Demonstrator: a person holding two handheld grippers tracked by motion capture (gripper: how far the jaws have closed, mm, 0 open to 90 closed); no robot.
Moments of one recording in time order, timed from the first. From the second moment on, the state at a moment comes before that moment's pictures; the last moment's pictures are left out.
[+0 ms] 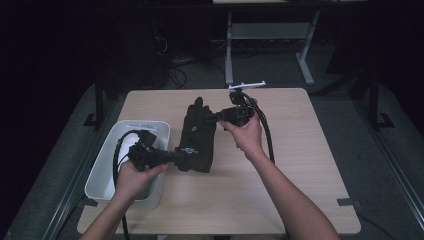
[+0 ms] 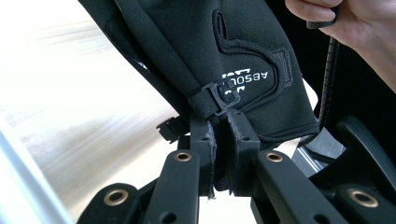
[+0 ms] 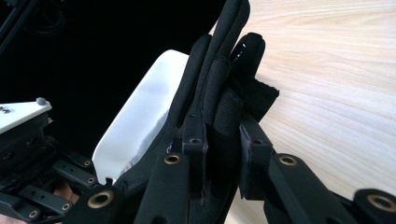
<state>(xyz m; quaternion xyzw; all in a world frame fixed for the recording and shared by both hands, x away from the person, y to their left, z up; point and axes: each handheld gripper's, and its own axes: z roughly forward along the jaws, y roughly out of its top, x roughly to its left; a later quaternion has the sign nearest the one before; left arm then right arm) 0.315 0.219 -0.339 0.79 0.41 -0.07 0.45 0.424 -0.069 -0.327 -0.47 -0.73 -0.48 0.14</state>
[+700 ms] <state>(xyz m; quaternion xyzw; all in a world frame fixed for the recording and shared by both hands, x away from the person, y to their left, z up) 0.310 0.260 -0.327 0.78 0.43 -0.05 0.45 0.432 -0.023 -0.313 -0.45 -0.73 -0.49 0.15</state>
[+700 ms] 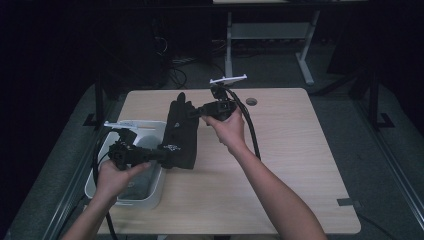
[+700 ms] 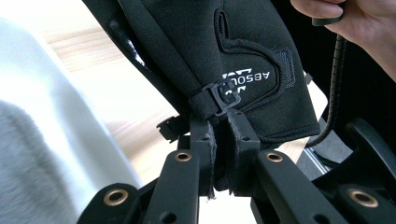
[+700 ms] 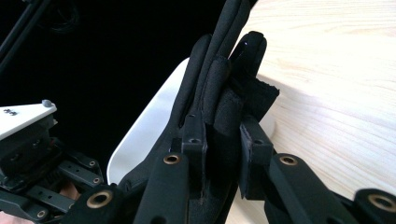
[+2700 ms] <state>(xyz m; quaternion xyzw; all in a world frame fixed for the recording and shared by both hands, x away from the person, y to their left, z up) 0.282 0.370 -0.354 0.75 0.51 -0.04 0.42 0.440 0.110 -0.354 -0.42 -0.76 -0.46 0.21</state>
